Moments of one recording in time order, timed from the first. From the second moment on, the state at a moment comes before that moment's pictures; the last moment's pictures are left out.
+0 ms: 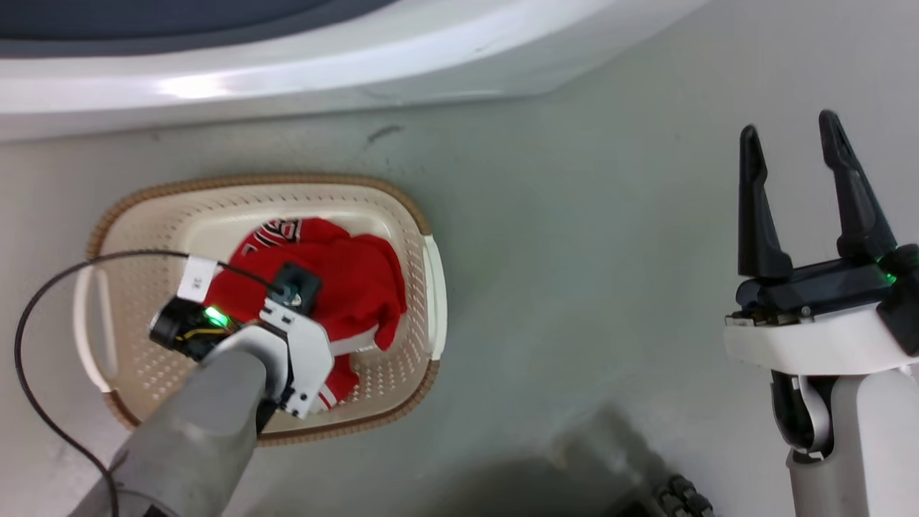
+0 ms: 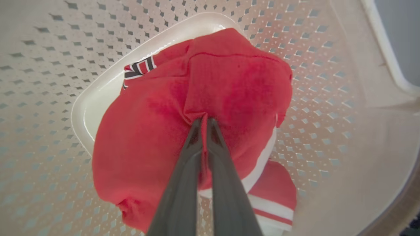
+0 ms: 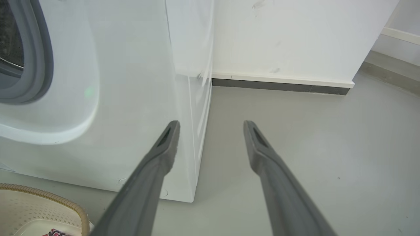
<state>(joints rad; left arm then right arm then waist) -0.80 0.29 -0.94 1.13 -0.53 -0.07 -0.10 -0.30 -0.05 0.02 -0.09 0.06 0.13 -0.26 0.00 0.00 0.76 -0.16</state>
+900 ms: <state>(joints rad) -0.79 0.17 -0.95 1.28 -0.58 -0.08 -0.12 -0.28 -0.05 0.02 -0.06 0.07 0.13 -0.26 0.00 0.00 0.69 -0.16</state>
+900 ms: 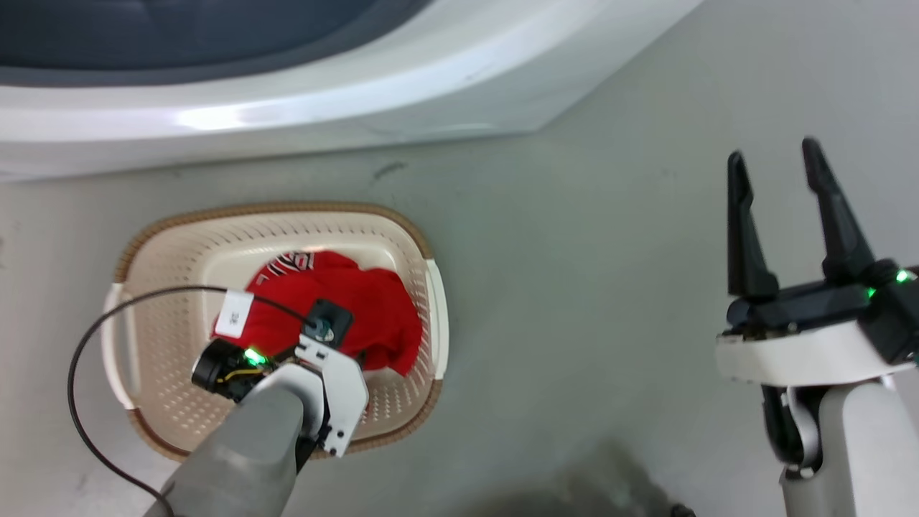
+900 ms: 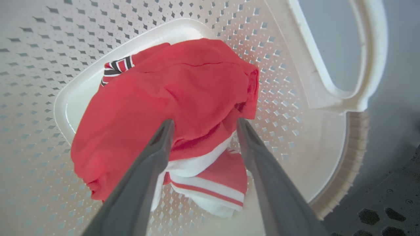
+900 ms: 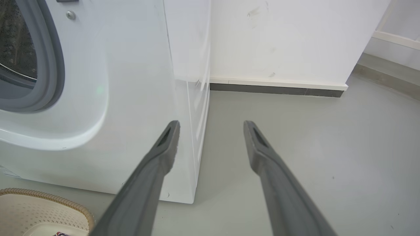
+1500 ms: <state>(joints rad) -0.64 0.17 -0.85 1.11 -0.62 -0.01 -0.26 -0.10 -0.05 0.03 -0.01 0.02 0.13 -0.26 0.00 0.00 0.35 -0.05</state>
